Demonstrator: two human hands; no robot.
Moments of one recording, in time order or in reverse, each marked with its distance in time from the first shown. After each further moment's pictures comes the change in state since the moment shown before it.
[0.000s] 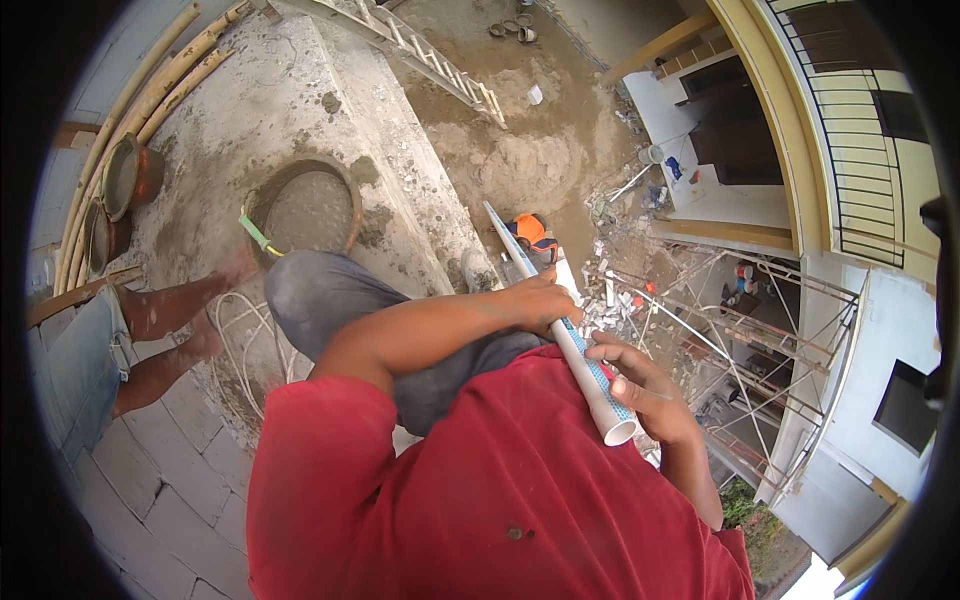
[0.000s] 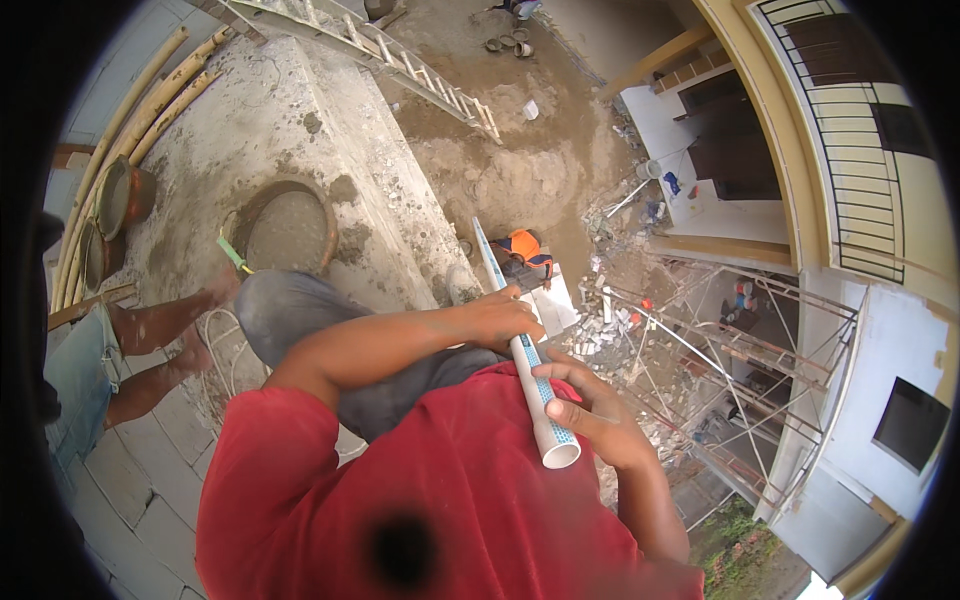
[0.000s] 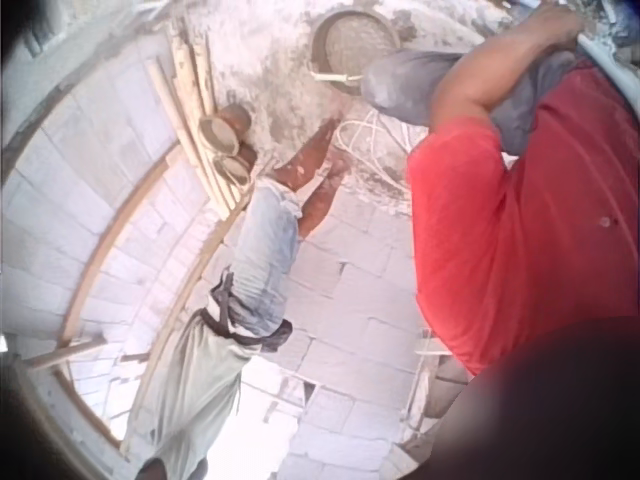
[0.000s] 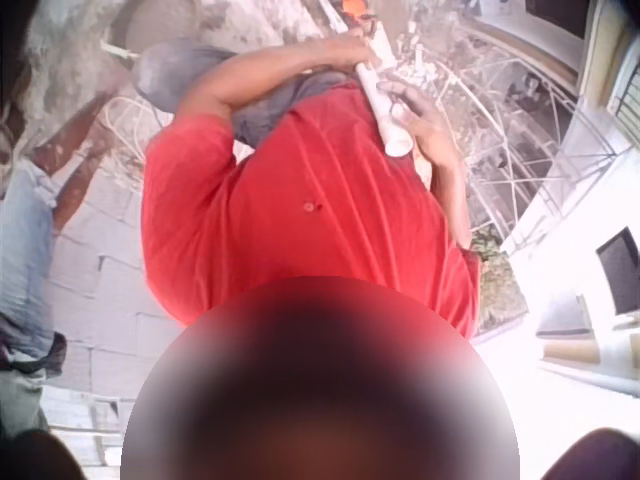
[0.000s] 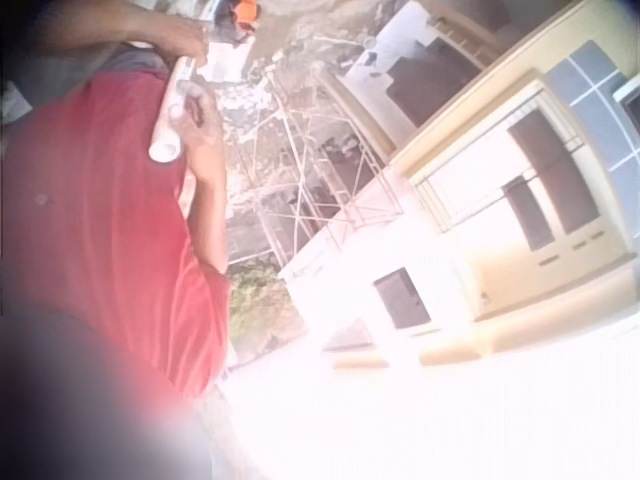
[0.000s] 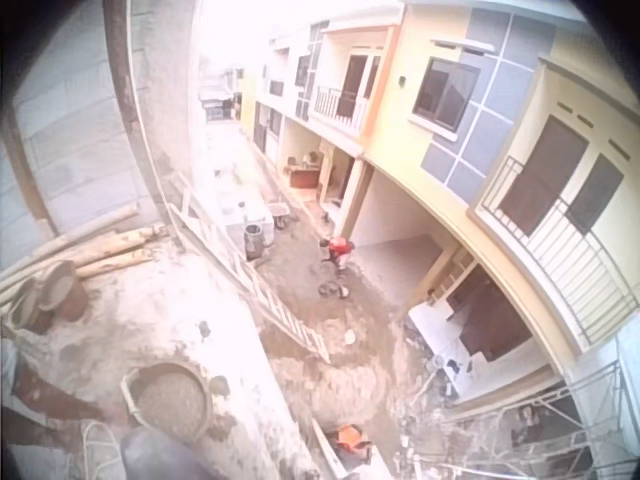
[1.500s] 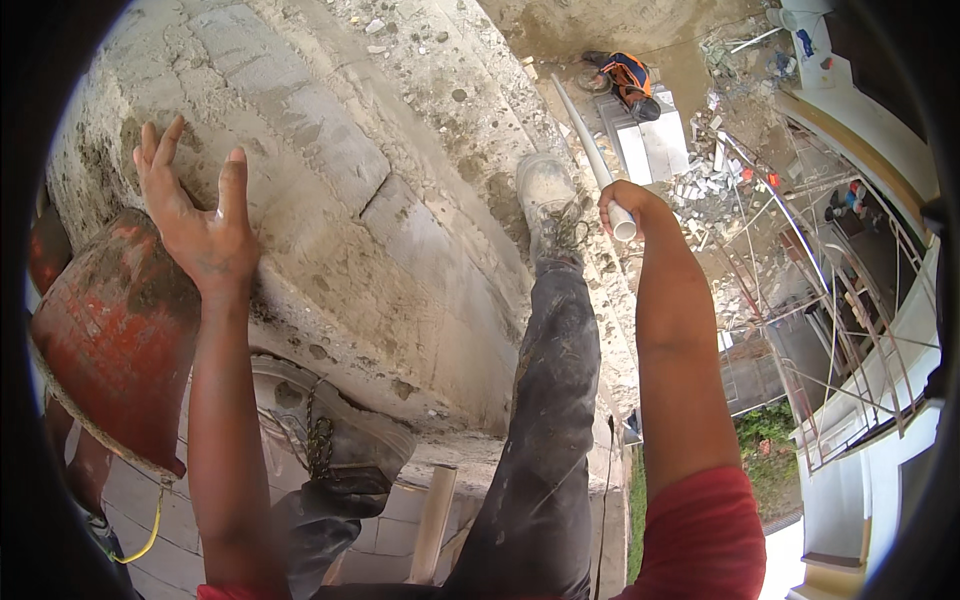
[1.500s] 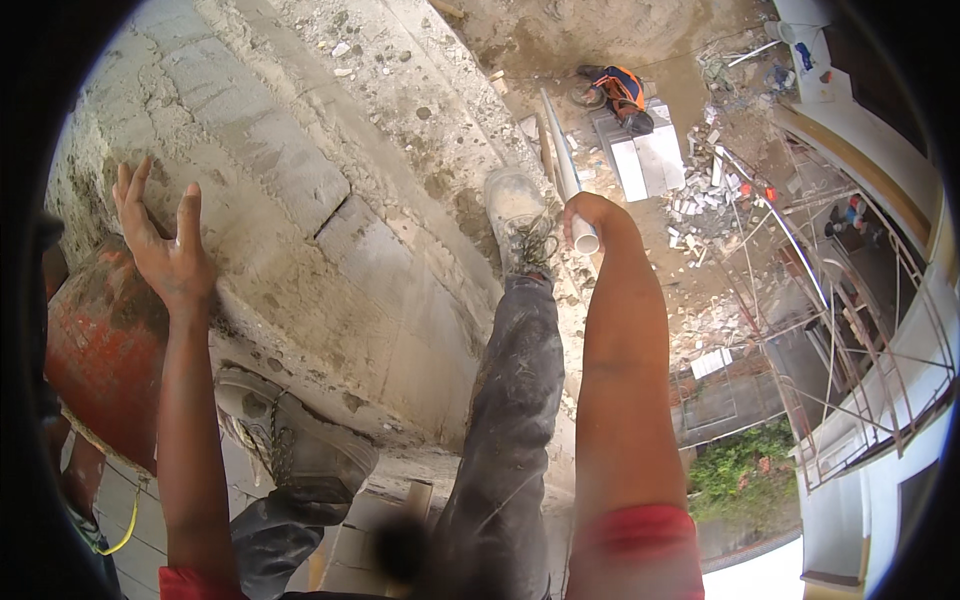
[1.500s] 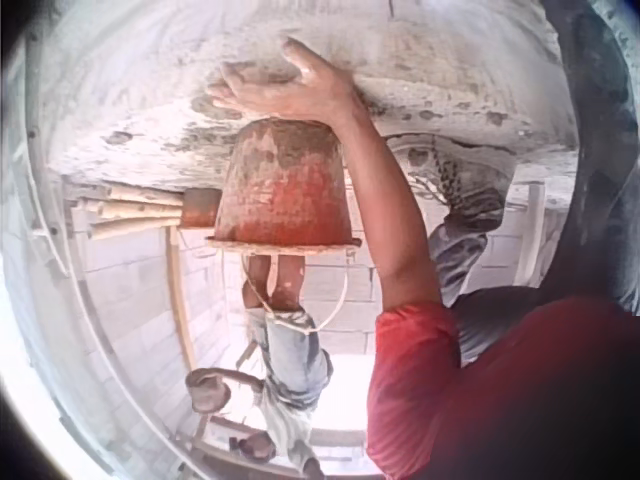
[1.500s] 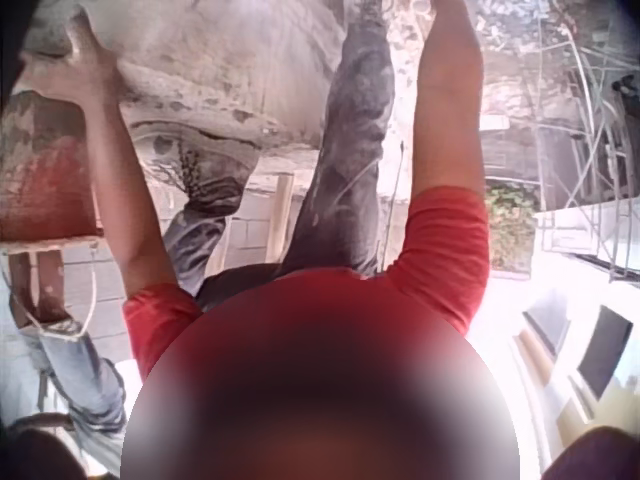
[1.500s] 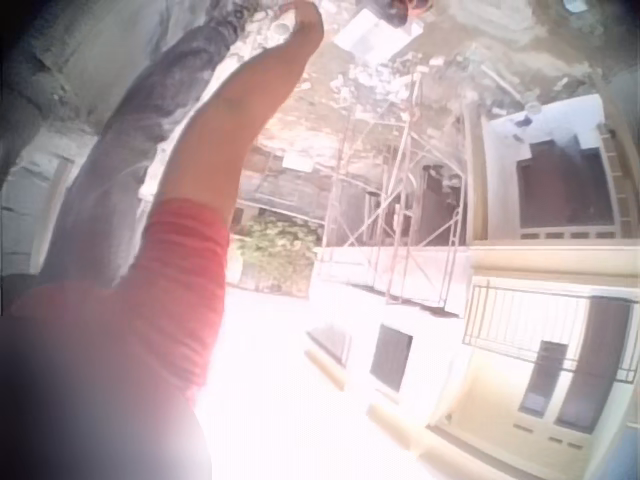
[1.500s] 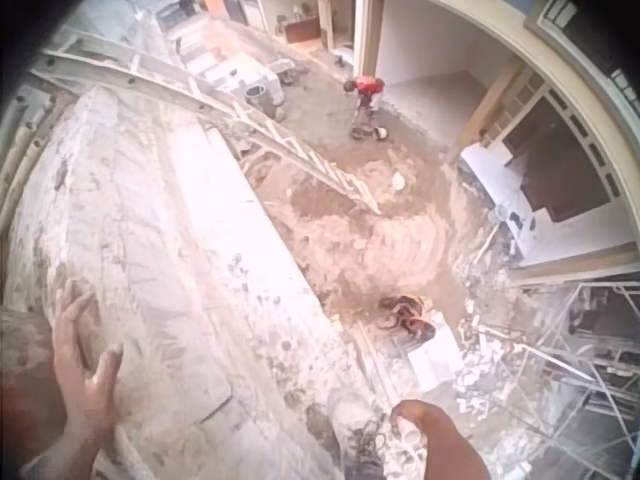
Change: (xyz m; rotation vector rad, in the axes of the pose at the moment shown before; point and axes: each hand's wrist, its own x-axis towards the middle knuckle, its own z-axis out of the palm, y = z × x) left_hand -0.180 -0.405 0.097 0.743 0.772 -1.122; right_hand 0.648 0.597 -0.071 0.276 -0.130 1.104
